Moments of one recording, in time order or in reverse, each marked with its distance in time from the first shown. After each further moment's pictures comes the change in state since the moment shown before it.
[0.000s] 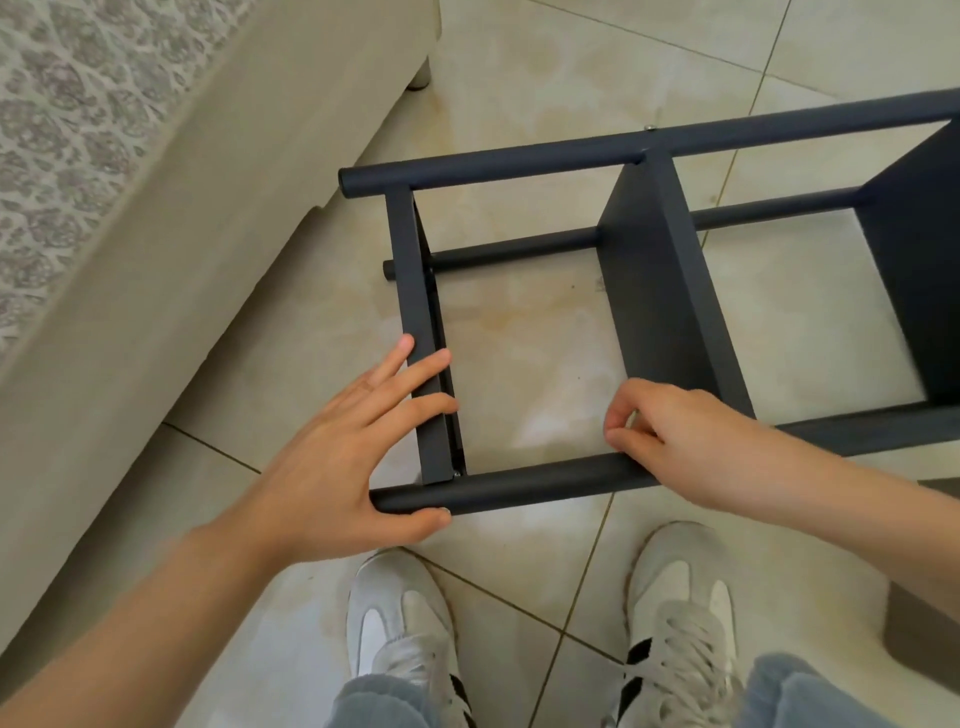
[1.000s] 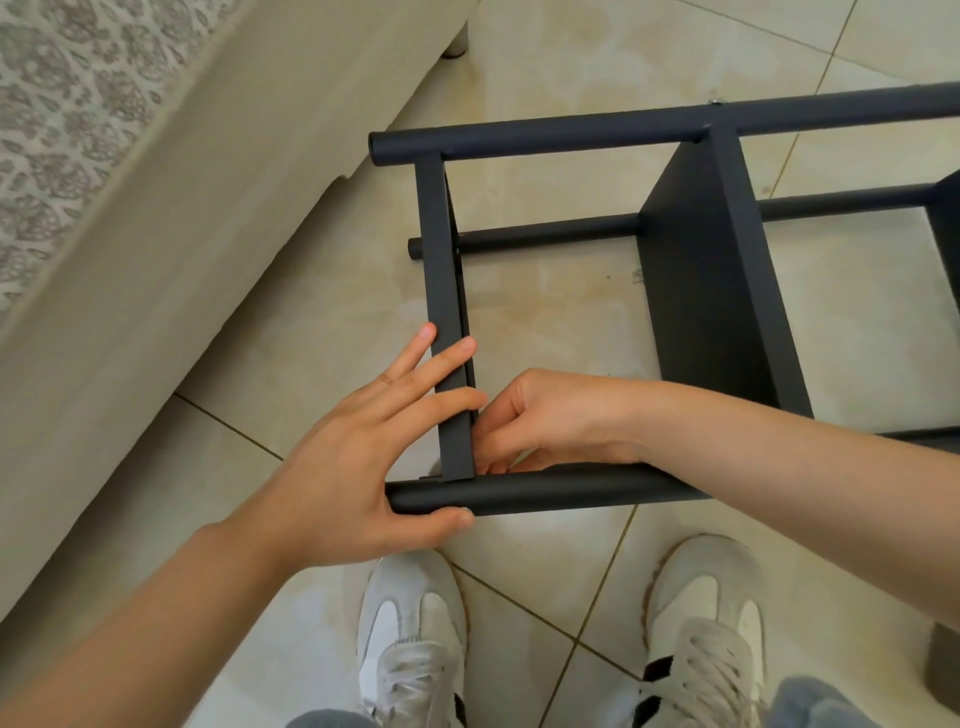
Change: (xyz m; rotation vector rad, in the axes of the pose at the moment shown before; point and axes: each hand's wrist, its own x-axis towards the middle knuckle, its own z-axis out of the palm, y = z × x) left_hand -0.004 -0.002 0.010 -0.067 0.044 -0.005; right_hand 0.088 -0.063 0.040 0.605 -0.666 -0.178
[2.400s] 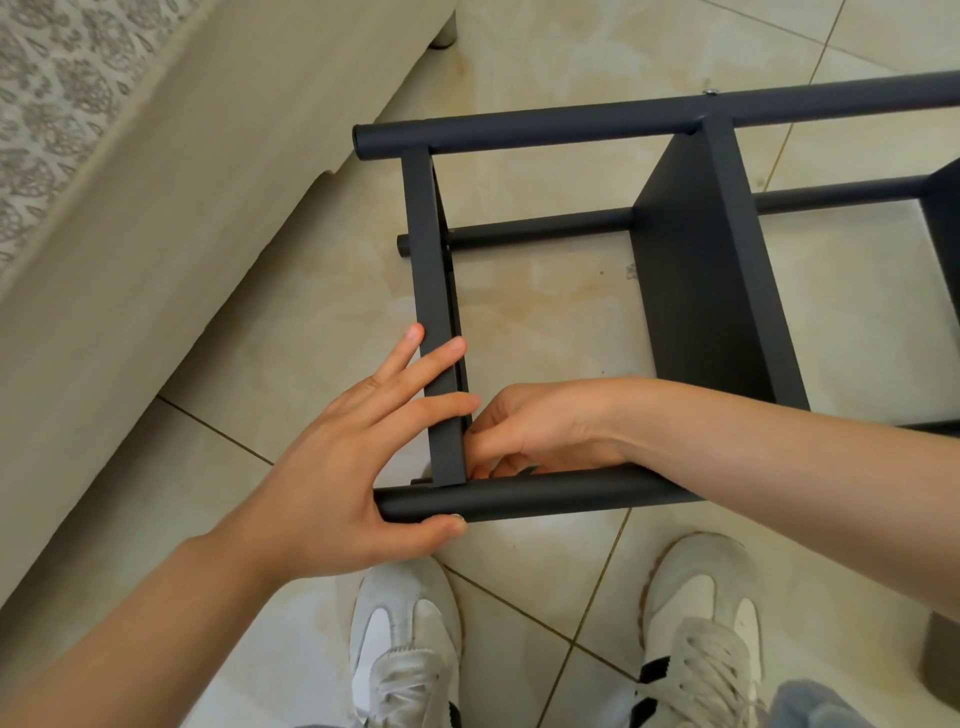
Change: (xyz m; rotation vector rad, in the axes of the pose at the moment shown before) left_hand 0.000 -0.001 0.004 -0.013 0.013 -0.001; right_hand 0.010 0.001 0.002 -0.010 -0.086 0.160
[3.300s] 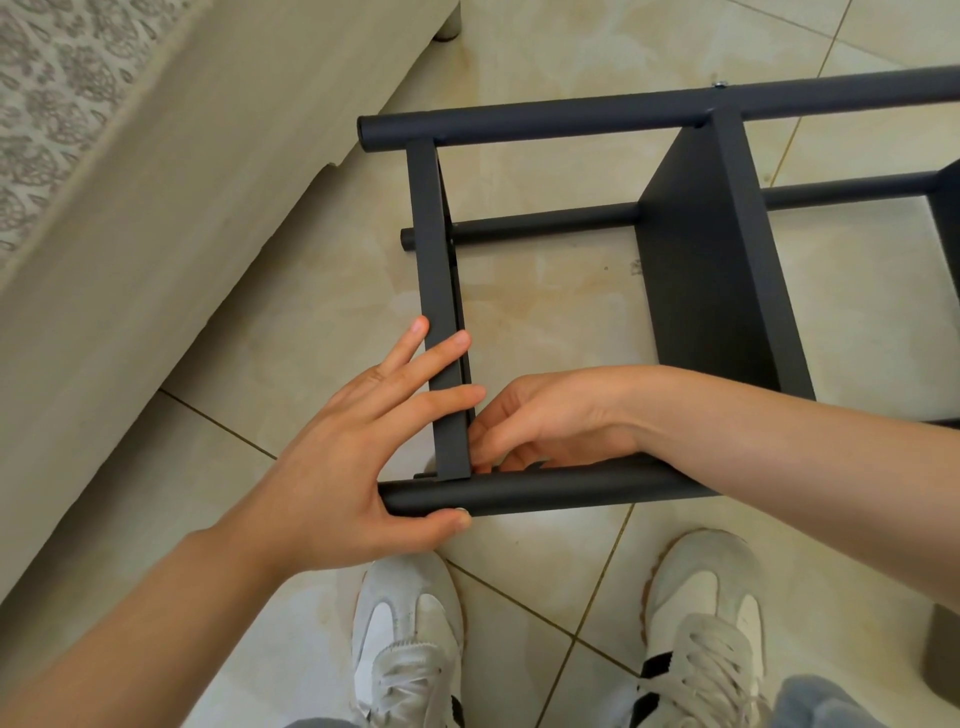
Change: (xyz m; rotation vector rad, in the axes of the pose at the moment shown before) left_hand 0.000 -0.001 0.001 0.002 0.010 0.001; right_hand -0.005 0.000 -0.006 0.044 -0.052 -0.018
